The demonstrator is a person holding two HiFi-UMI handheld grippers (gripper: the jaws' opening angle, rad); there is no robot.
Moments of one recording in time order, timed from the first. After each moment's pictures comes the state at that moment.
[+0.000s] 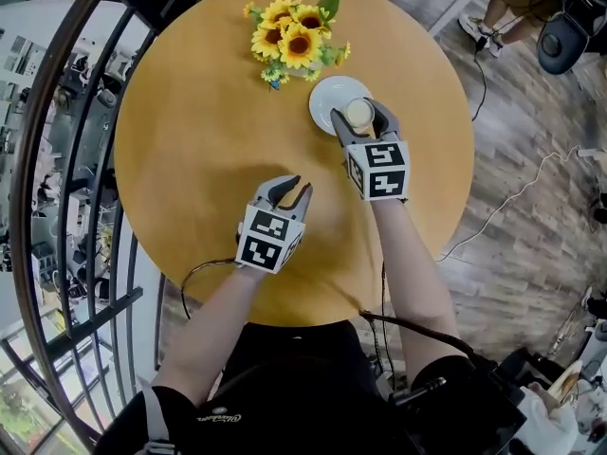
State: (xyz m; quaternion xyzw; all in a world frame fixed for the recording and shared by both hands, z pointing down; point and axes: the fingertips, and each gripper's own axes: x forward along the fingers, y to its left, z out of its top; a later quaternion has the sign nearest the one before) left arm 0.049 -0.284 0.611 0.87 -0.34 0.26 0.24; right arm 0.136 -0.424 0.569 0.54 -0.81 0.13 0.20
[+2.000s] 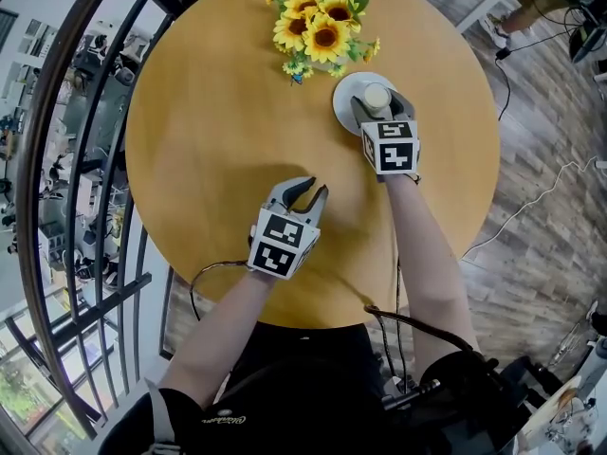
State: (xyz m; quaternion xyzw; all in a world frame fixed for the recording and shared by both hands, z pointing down) left arm 0.040 -0.286 0.625 0.86 -0.35 0.27 0.25; right arm 0.140 -0.470 0.643 0.54 -0.79 0.16 0.26
